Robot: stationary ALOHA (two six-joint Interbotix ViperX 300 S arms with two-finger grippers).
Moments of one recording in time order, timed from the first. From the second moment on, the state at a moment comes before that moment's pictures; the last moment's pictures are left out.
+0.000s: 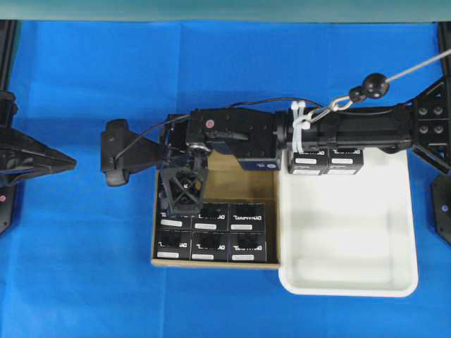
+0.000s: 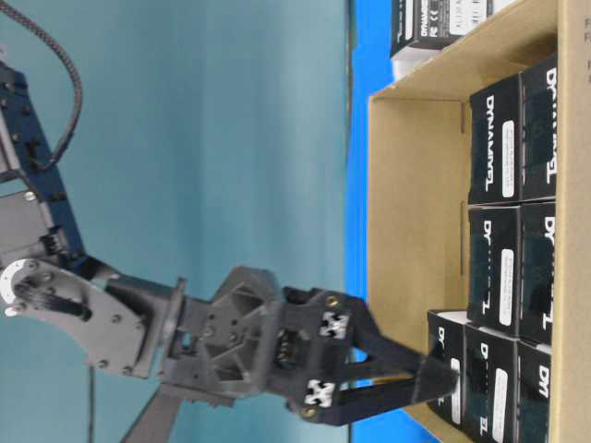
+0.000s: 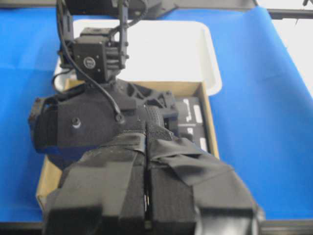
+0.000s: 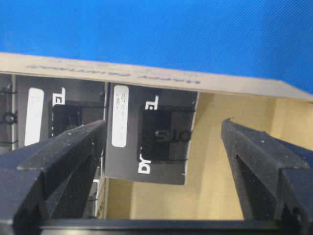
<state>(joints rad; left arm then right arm) -0.03 -1.05 1.05 0.01 0.15 -0.03 -0.07 0.55 -0.25 0.10 0.96 -0.20</state>
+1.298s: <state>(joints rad) -0.03 -1.04 1.05 0.01 0.15 -0.04 -0.10 0.54 -0.18 0.09 0.89 -0.18</state>
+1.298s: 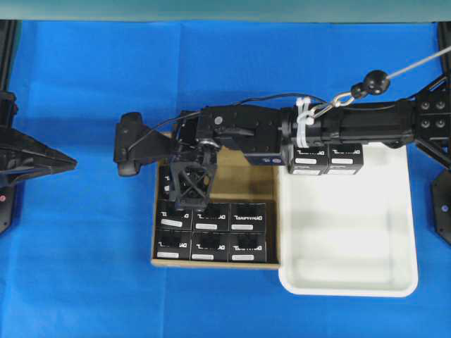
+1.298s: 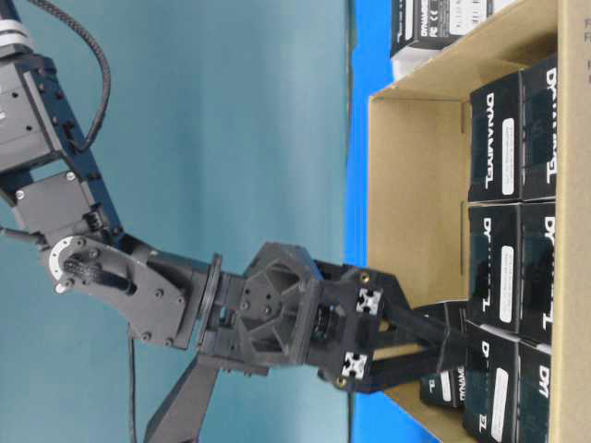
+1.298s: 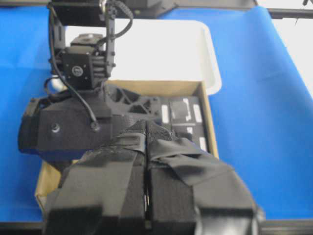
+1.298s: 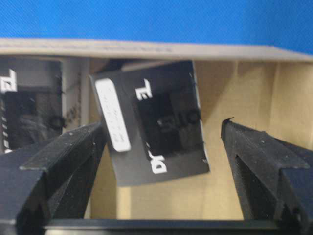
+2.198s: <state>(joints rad) -0.03 -1.04 1.05 0.01 0.15 -0.04 -0.13 0.54 -0.19 0.08 0.87 -0.17</state>
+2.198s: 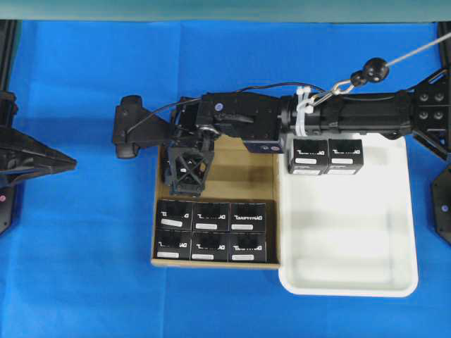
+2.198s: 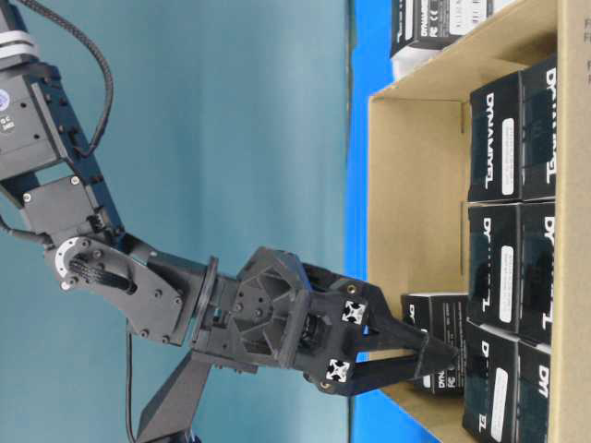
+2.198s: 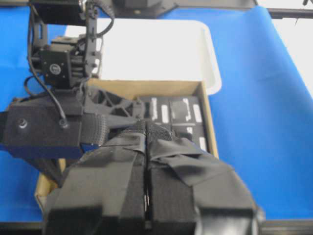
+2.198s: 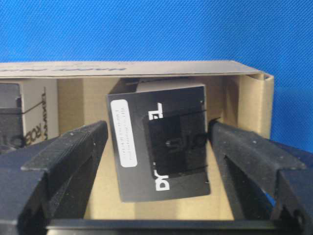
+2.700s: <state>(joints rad) -0.03 -1.04 1.05 0.02 0.15 -0.04 -0.12 0.57 -0.19 0.08 0.86 -0.18</state>
